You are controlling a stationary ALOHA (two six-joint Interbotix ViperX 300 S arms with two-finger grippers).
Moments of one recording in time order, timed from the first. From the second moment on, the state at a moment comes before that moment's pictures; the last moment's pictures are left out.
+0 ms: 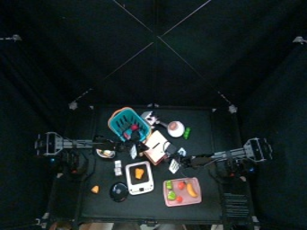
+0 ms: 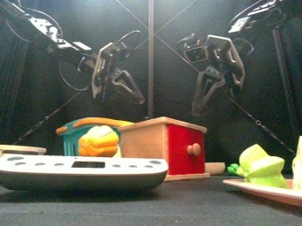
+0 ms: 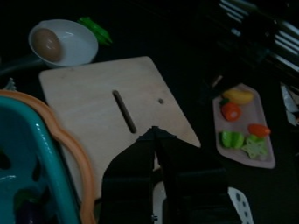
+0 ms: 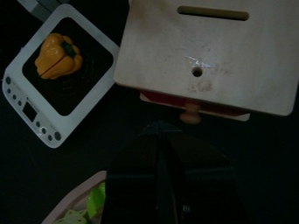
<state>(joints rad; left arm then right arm) 0.15 -0.19 0.79 0.82 -0.16 -1.10 0.06 -0.24 0.73 -0.63 0.44 1.17</state>
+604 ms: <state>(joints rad) 0.14 -0.13 0.83 0.79 -0.06 -1.11 -0.26 -0.28 0.78 -0.71 0.45 1.17</state>
